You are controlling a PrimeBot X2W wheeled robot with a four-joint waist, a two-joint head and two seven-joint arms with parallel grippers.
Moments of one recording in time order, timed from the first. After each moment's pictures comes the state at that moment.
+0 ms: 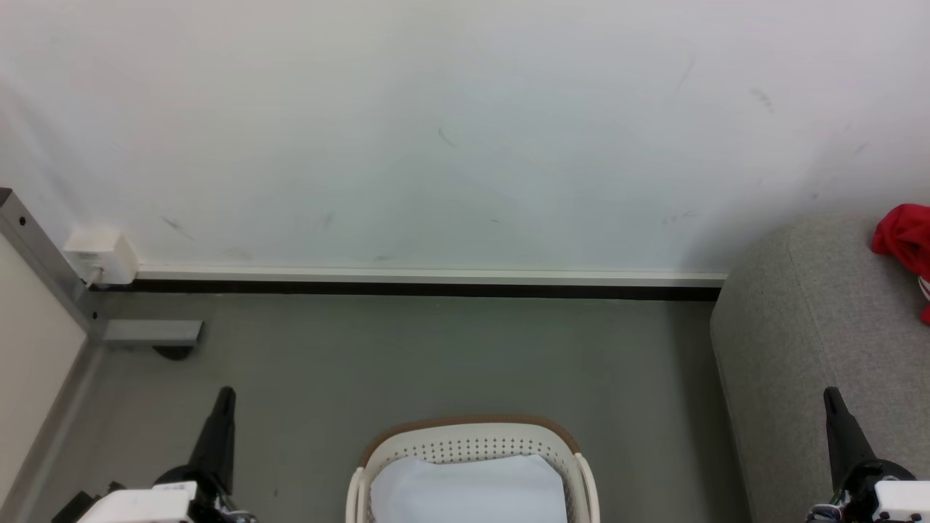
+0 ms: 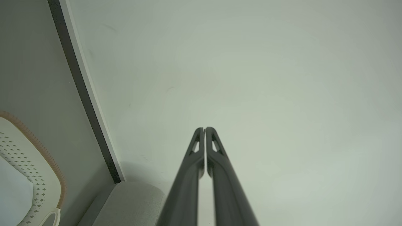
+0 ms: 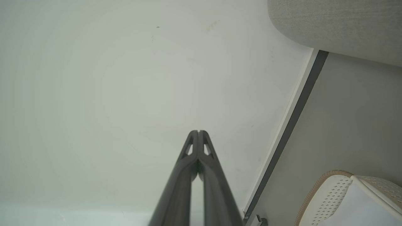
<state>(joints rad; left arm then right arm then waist) -0.11 0.05 0.11 0.25 -1.61 -0.13 0.11 -0.10 -0.05 -0.11 0.25 1.61 0.13 0.11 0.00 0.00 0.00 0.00</state>
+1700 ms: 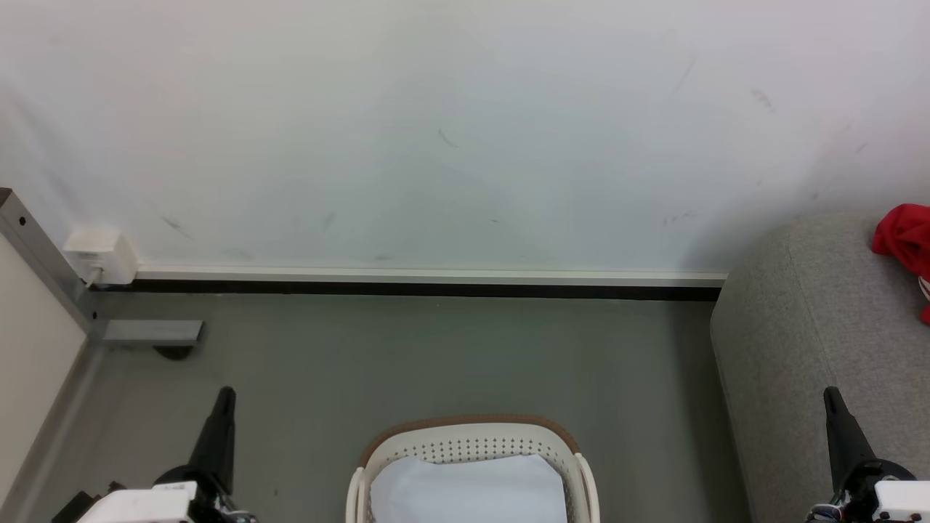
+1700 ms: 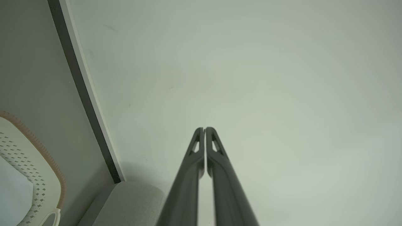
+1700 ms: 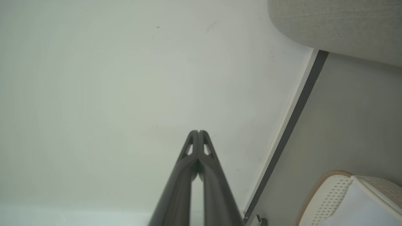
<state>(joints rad) -0.11 0.05 0.11 0.25 -1.61 -0.13 0.11 -0.10 -0.05 -0.11 0.25 1.61 0.13 0.11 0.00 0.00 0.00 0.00</state>
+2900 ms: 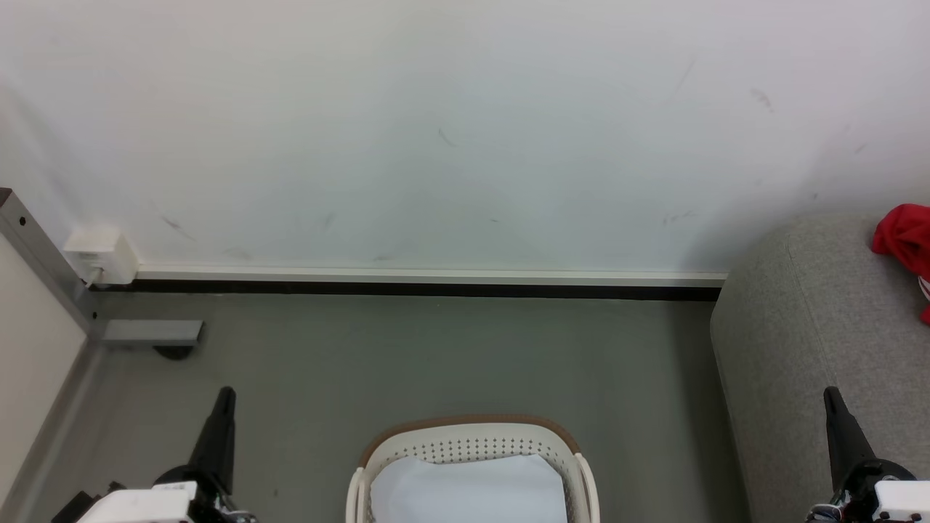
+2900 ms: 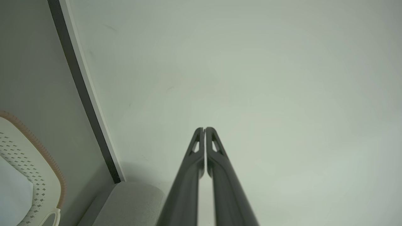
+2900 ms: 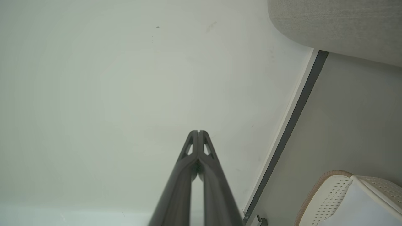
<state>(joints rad) -0.11 0.05 0.11 0.25 -1.61 -0.13 0.11 -0.10 -0.05 -0.11 0.25 1.61 0.13 0.11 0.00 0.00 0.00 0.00</state>
